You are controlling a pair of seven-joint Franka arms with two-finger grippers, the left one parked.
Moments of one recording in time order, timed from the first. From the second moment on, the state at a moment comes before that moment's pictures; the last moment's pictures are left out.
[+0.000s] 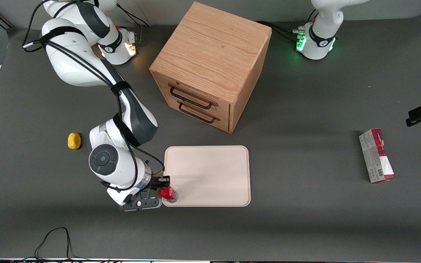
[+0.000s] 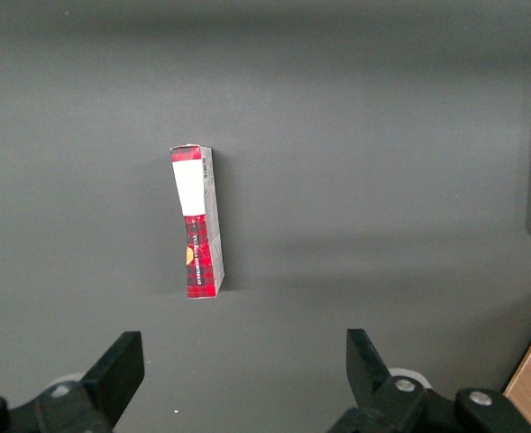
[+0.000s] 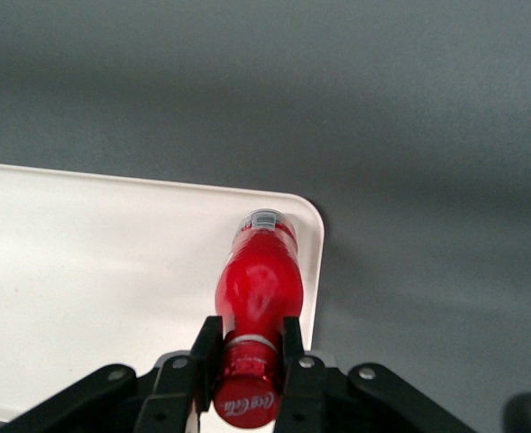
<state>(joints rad) 0.24 0.93 0.26 -0.93 -0.15 1.92 0.36</state>
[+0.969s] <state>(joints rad) 0.24 0.90 0.27 -0.94 -0.15 1.91 0.37</state>
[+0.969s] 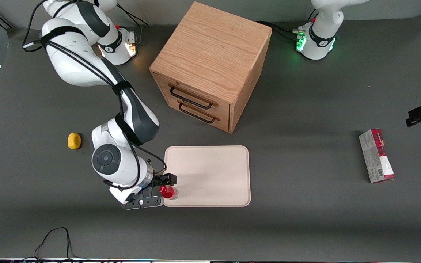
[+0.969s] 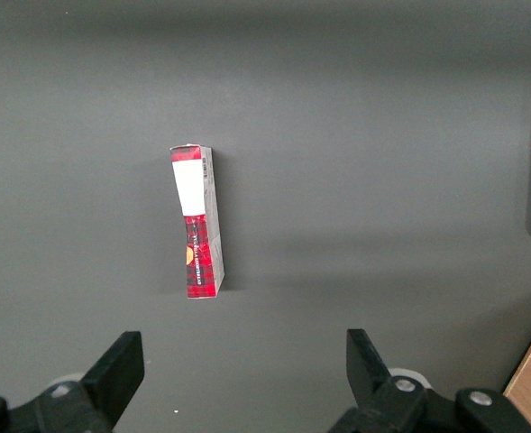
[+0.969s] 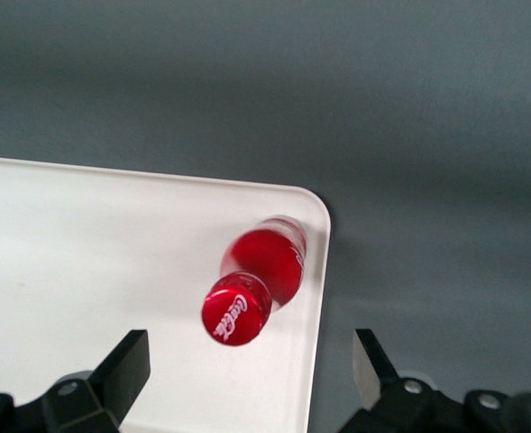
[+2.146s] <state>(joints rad) 0.21 -0.24 -0.07 -1.94 -0.02 1.80 0.19</state>
